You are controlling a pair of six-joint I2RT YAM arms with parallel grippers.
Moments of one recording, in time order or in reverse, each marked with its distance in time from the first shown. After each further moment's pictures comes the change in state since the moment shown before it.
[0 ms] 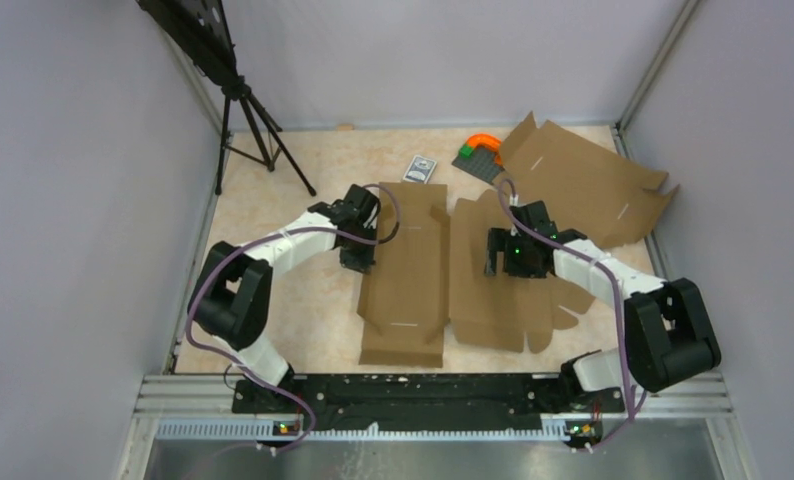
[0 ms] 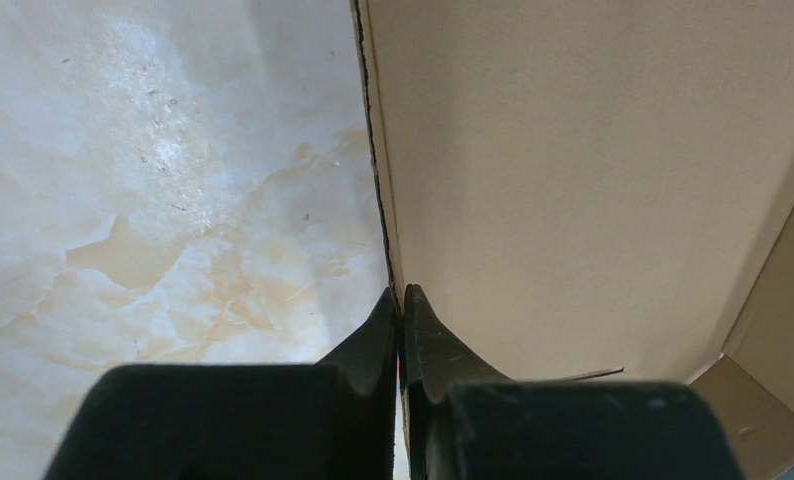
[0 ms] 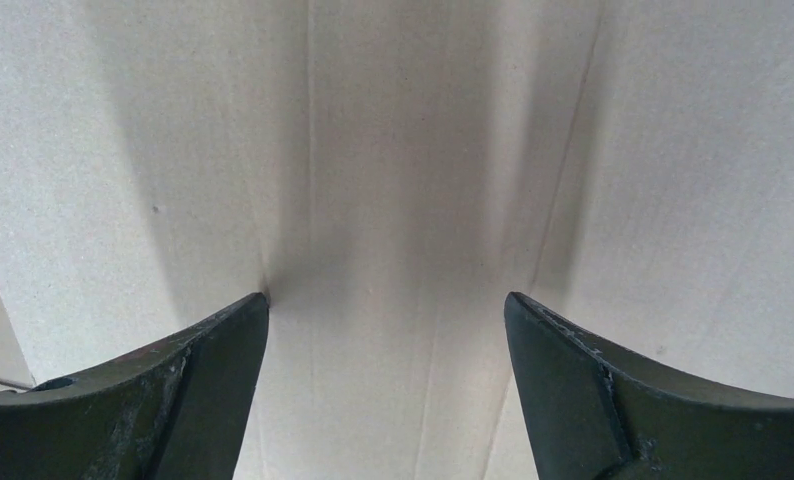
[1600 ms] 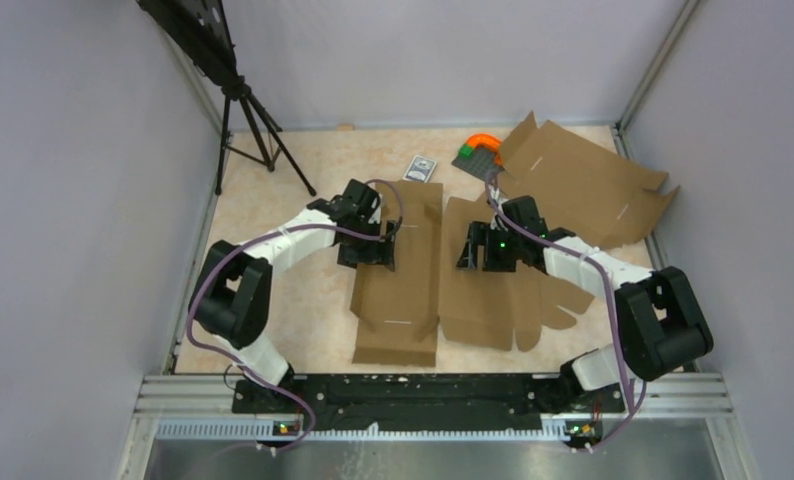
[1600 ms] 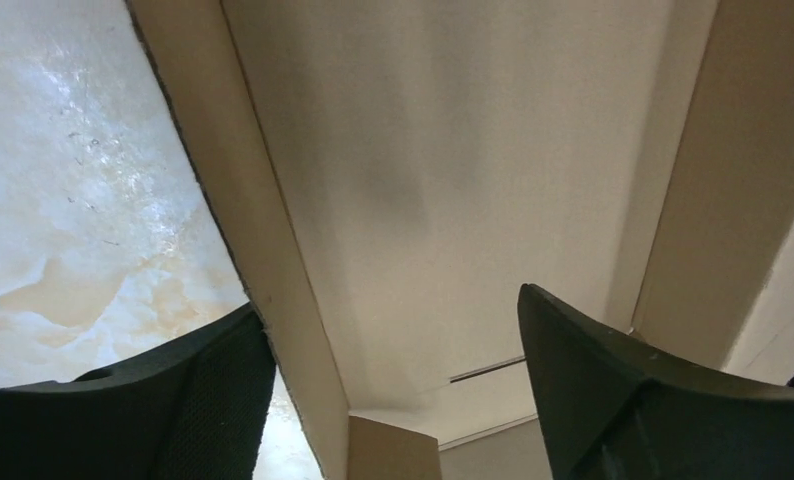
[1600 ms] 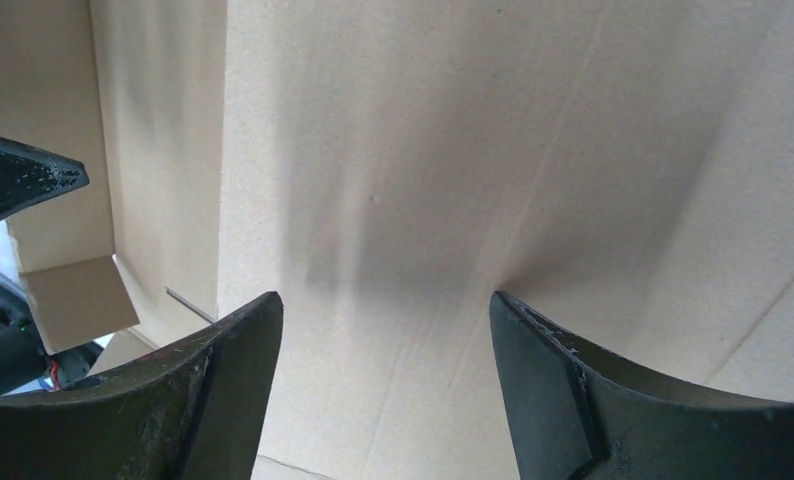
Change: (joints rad) left arm 0.006 0.020 0.040 0.016 0.106 0.003; right arm 0.063 0.060 0.026 0.175 -0.268 0.055
